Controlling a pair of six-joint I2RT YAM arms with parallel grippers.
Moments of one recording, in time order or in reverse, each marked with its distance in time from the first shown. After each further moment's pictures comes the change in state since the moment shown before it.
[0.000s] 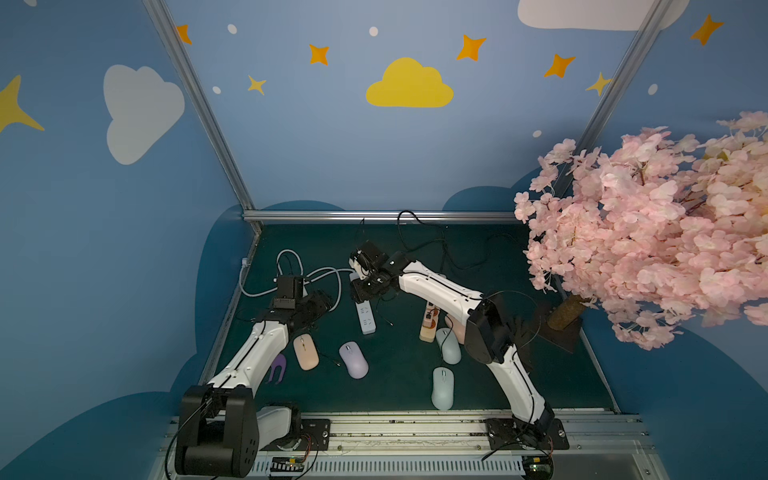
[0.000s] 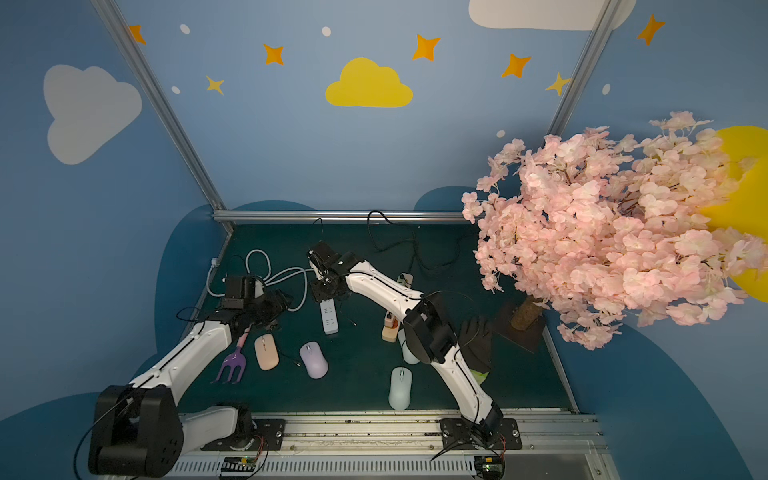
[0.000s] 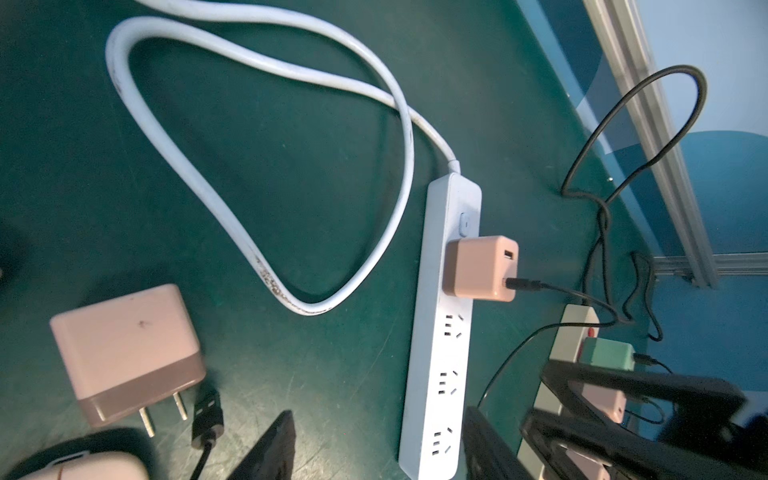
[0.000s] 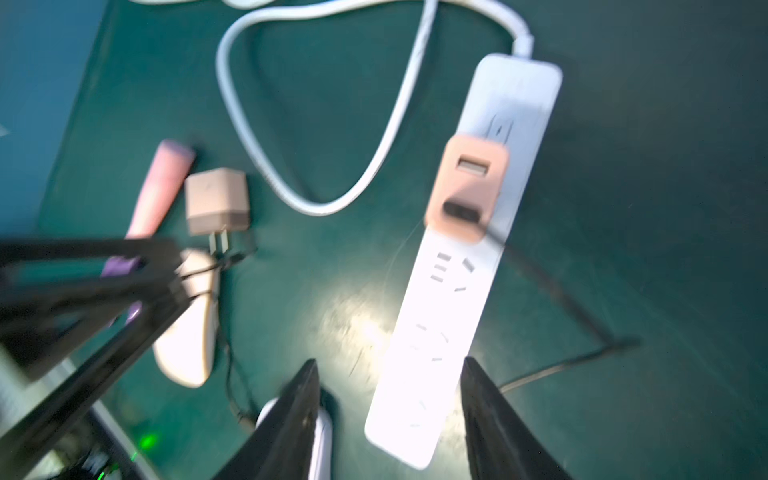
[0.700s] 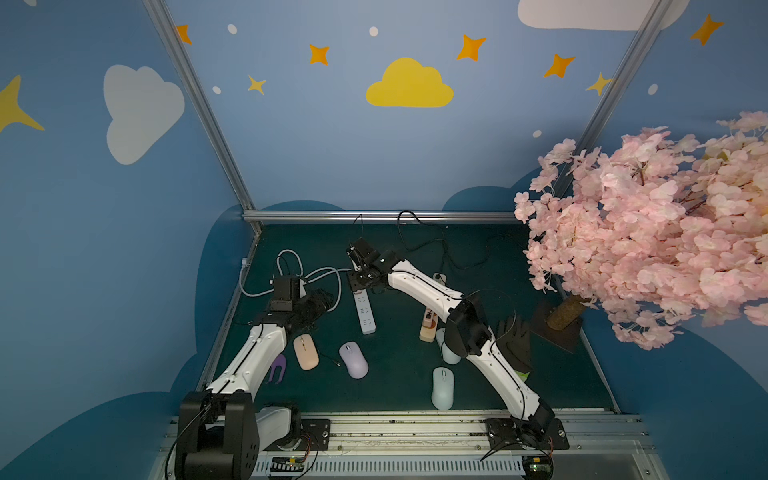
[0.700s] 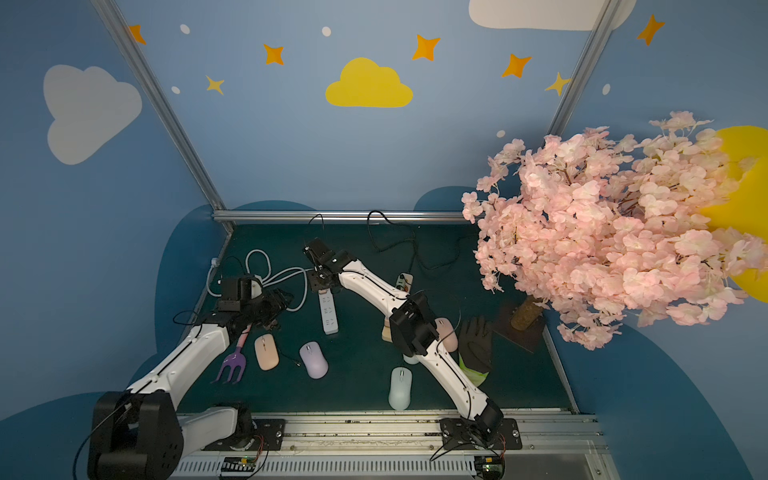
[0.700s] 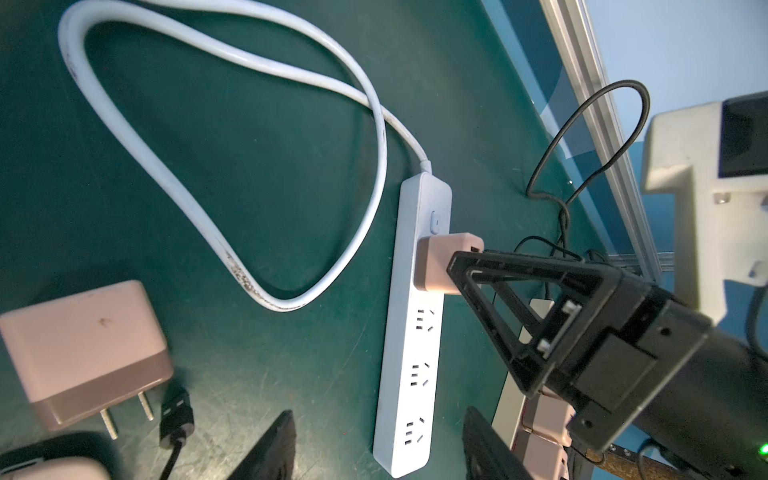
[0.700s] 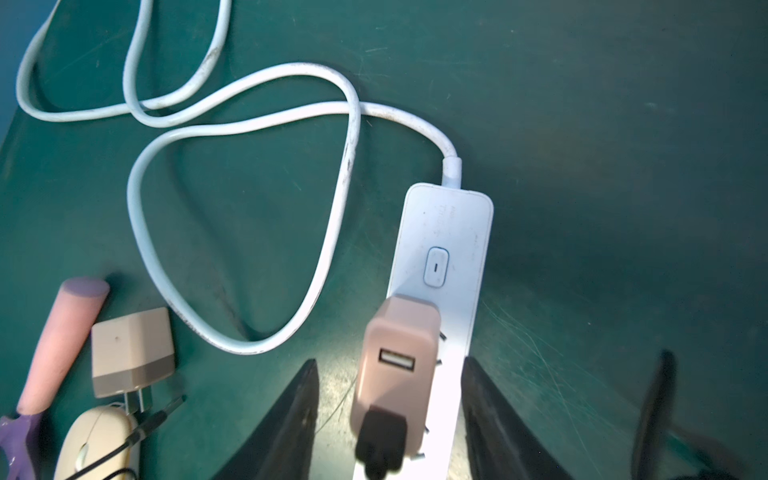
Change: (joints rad) left arm 0.017 -0.027 -0.022 0.024 0.063 -0.026; right arm -0.017 0.232 0.288 0.013 0.124 0.042
